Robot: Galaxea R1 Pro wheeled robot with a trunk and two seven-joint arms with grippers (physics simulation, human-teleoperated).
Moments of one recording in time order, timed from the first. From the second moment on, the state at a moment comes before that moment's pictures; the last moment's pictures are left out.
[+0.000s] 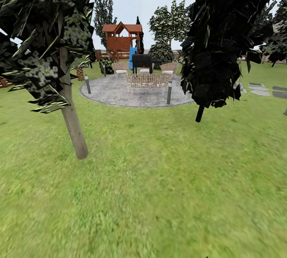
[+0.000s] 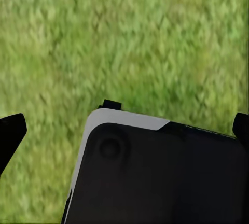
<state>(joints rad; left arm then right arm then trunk) -0.07 0.00 0.04 -0.29 0.21 -0.15 0.01 -0.25 -0.04 -0.11 -0.14 -0.09 -0.66 -0.16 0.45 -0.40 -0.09</state>
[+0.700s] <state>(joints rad) -0.07 0.00 0.04 -0.28 0.22 -0.21 0.01 -0.25 -0.04 -0.11 -0.14 -0.09 -0.66 -0.16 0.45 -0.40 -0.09</state>
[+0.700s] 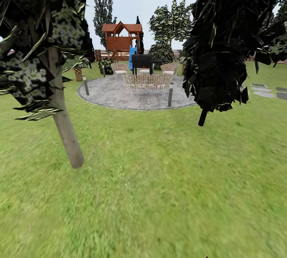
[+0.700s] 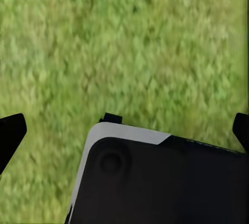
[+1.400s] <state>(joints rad) -0.07 0.00 0.05 -0.27 0.23 -0.55 0.01 -0.24 -0.02 -0.11 -0.13 -0.09 -1.02 -0.16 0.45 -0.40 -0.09</state>
